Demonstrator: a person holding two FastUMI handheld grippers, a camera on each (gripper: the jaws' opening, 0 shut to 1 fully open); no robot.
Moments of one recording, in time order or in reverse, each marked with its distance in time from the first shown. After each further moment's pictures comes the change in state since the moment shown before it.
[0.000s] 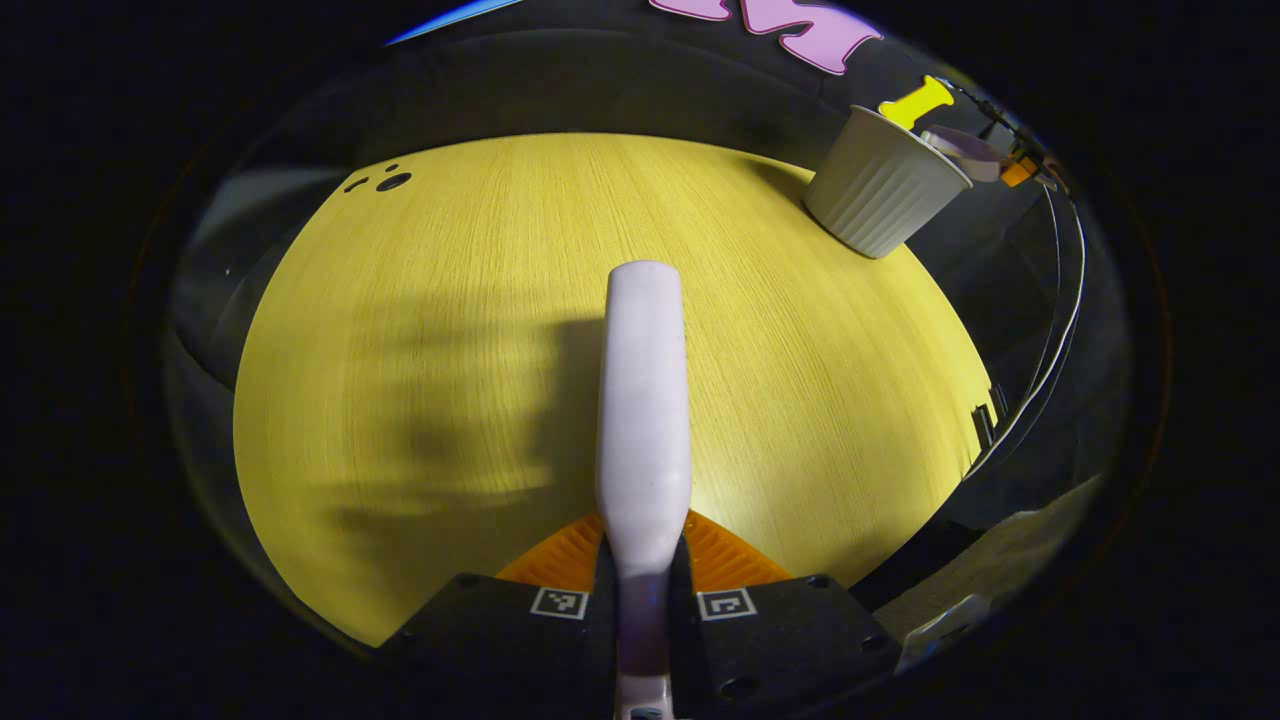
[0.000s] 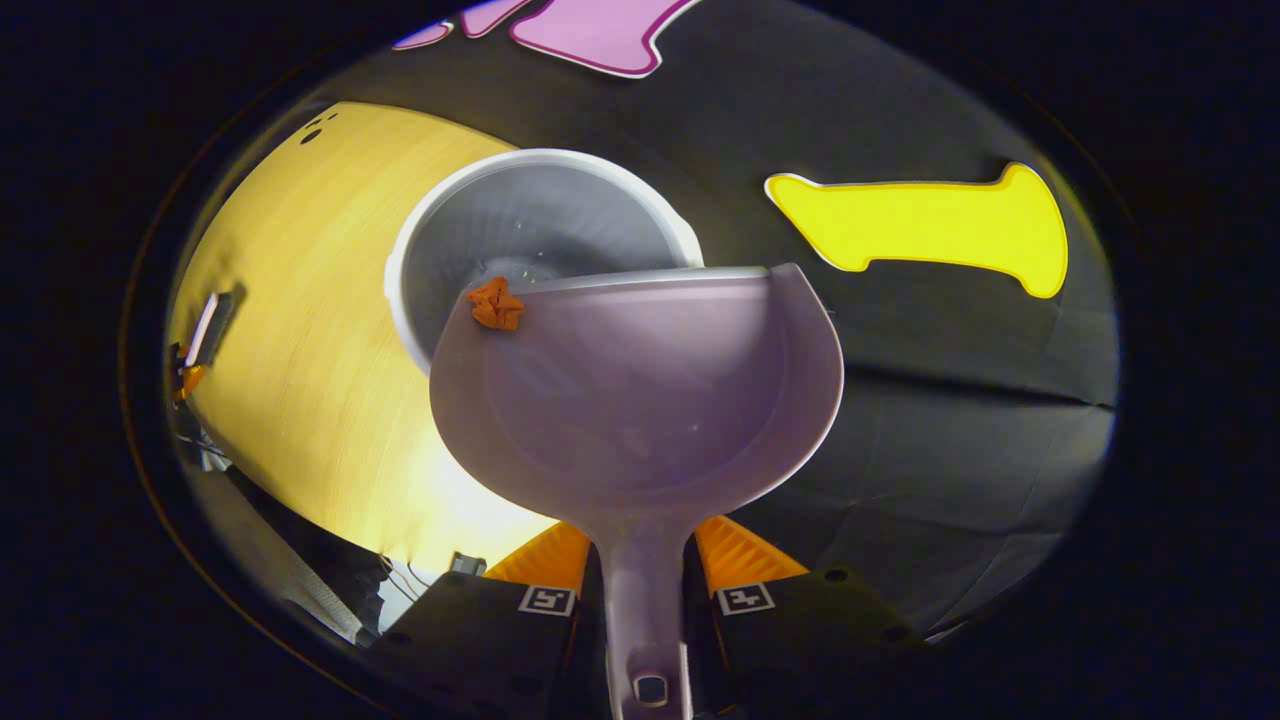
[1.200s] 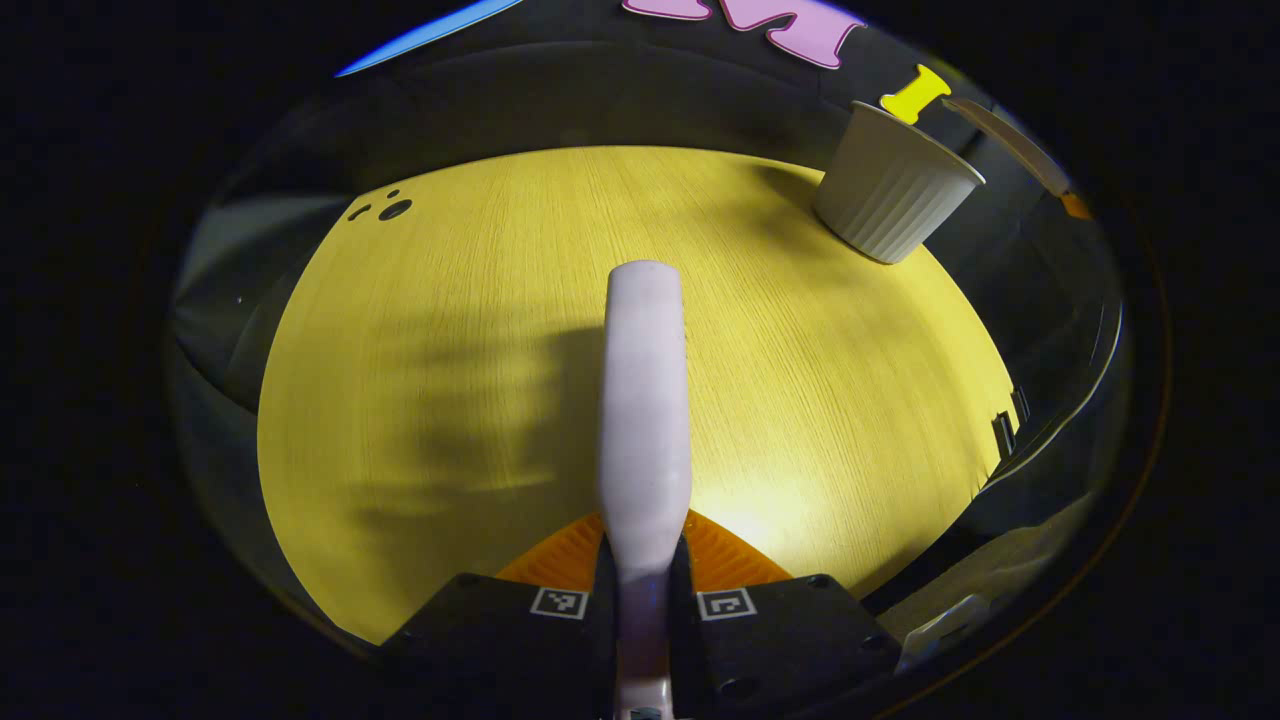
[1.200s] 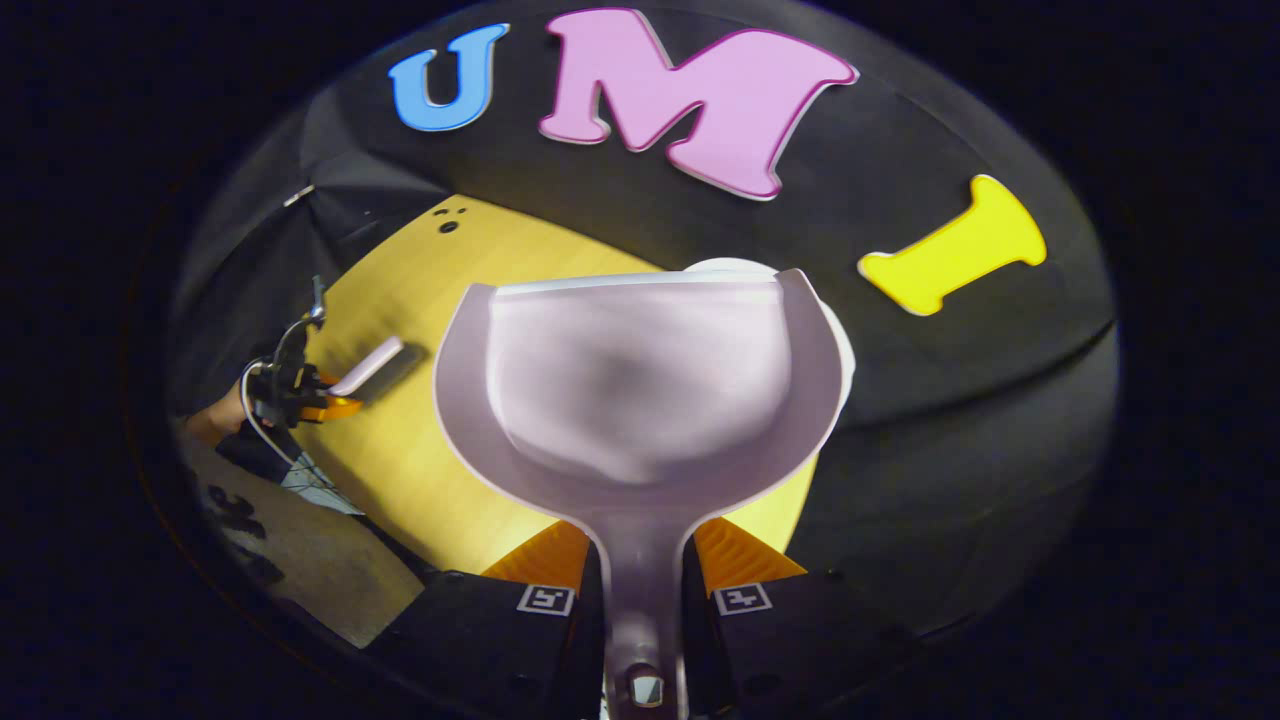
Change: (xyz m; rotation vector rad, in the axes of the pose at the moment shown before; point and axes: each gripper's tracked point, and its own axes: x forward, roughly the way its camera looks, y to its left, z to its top) left arm 0.002 -0.007 0.029 0.043 -0.016 0.086; right arm -0.088 0.191 -0.033 0.136 -0.484 0.348
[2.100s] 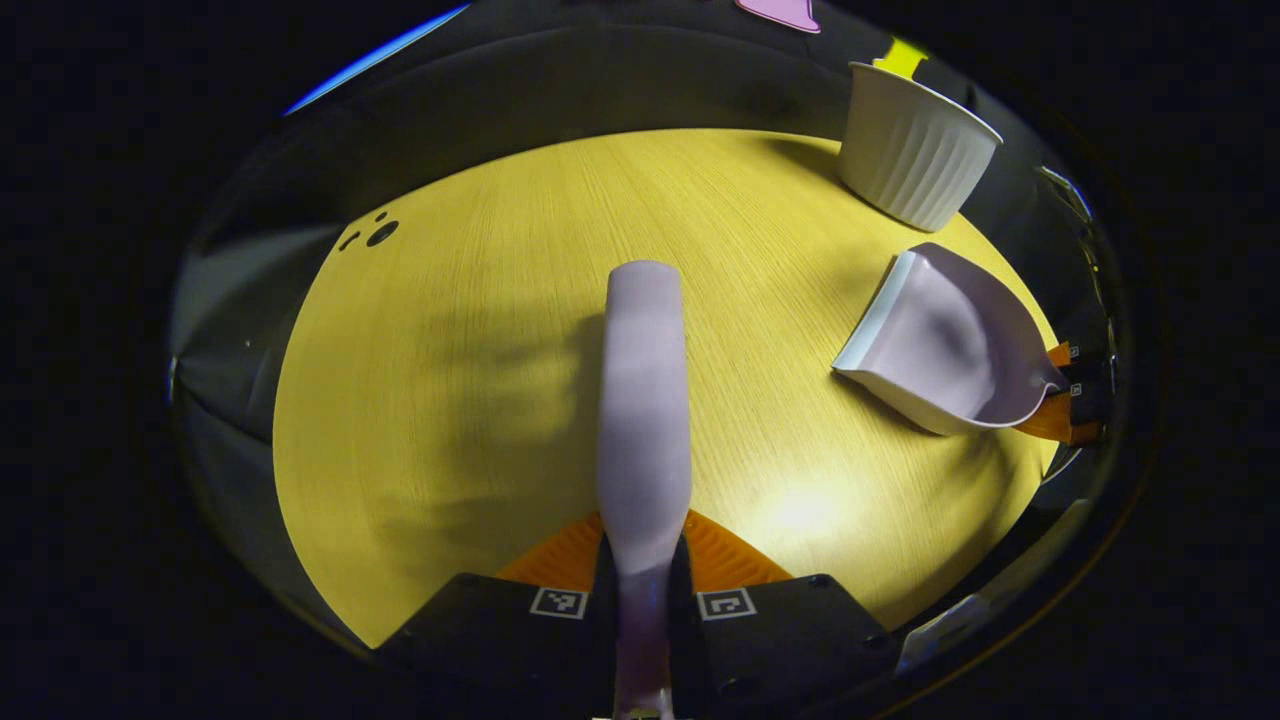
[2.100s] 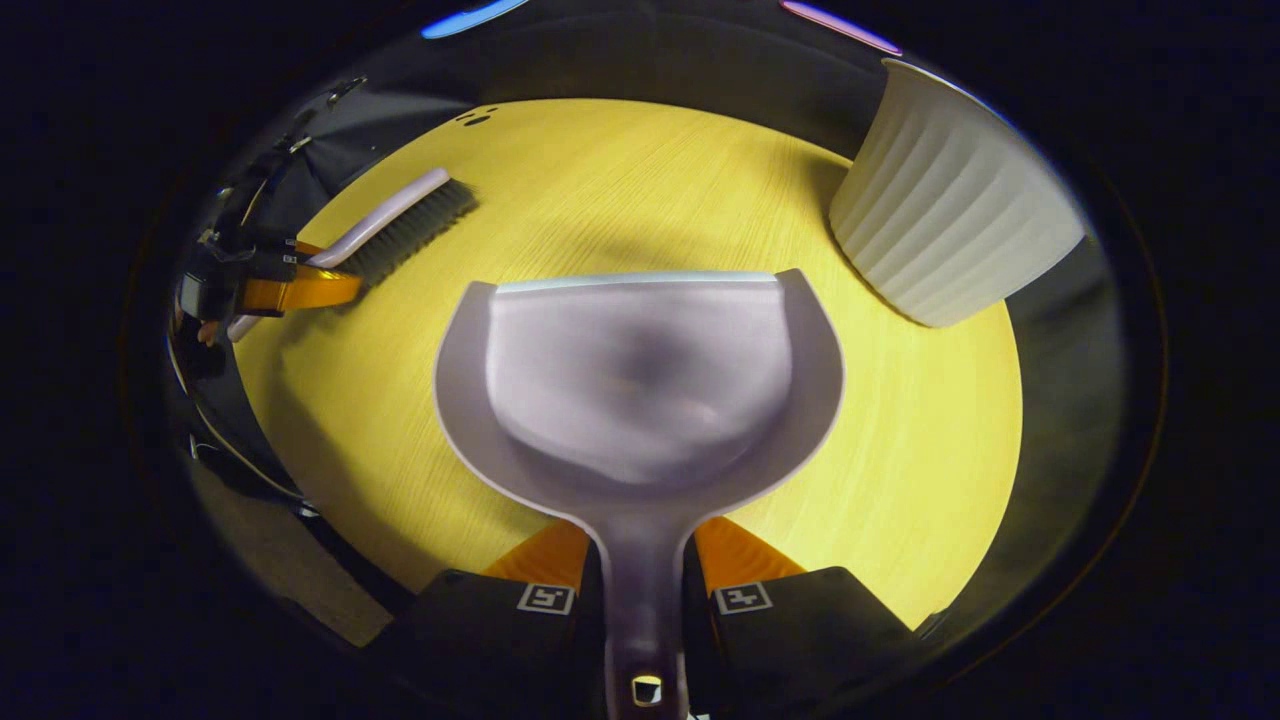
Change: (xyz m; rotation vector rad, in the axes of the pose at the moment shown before) left arm 0.047 0.004 0.015 0.095 0.028 0.129; right arm 0.203 0.152 -0.161 0.130 0.117 0.103
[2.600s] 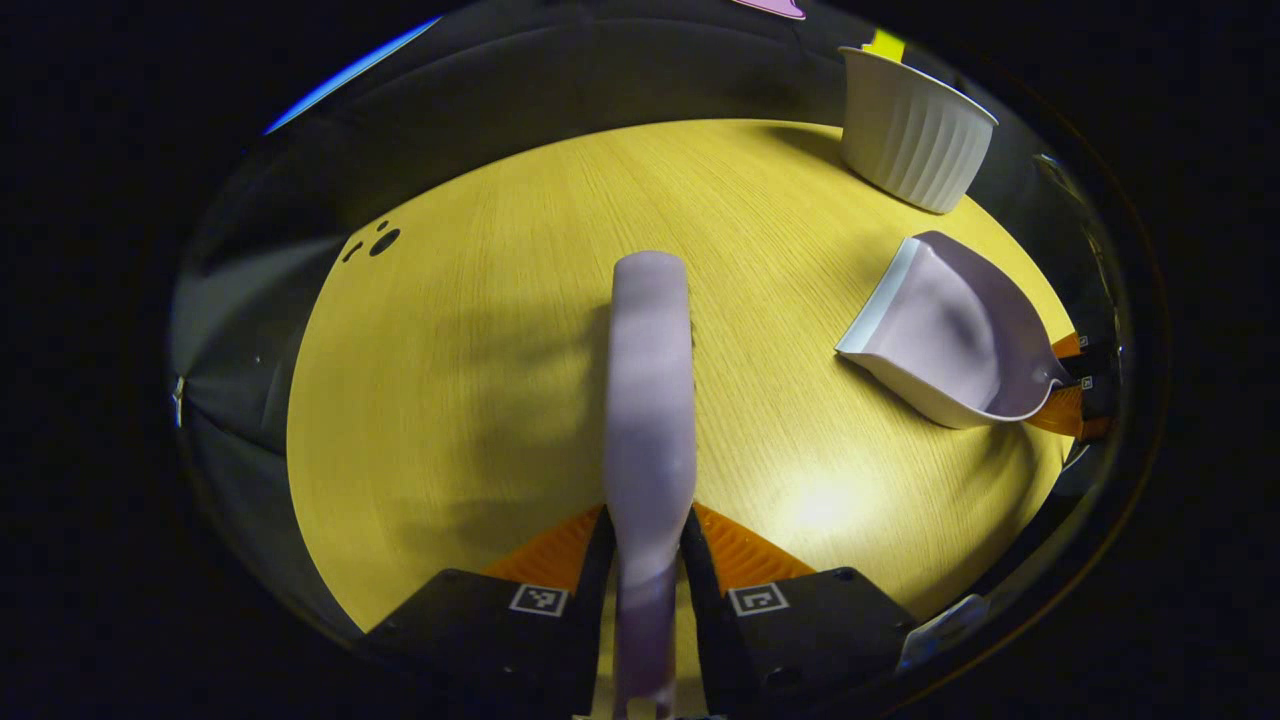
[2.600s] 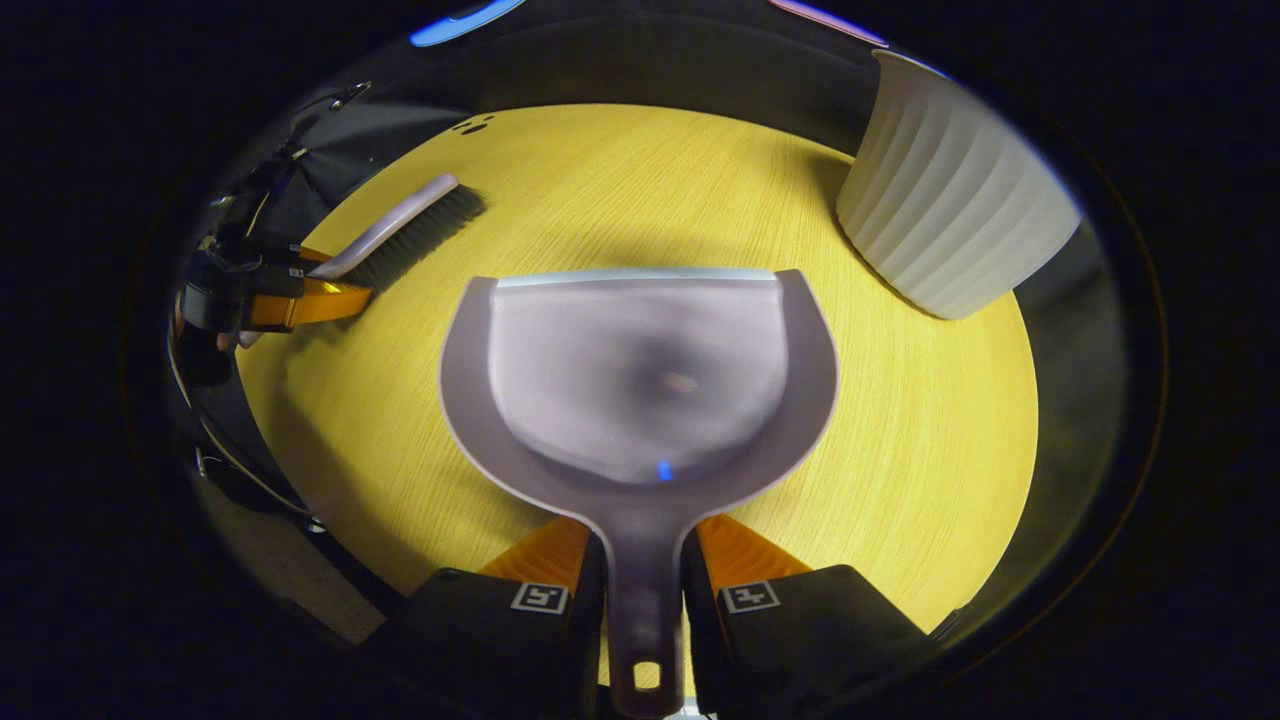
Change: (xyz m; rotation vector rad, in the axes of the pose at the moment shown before) left arm -0.004 0.008 -0.001 0.026 0.003 0.062; right arm 0.003 0.001 0.000 0.024 -0.025 0.021
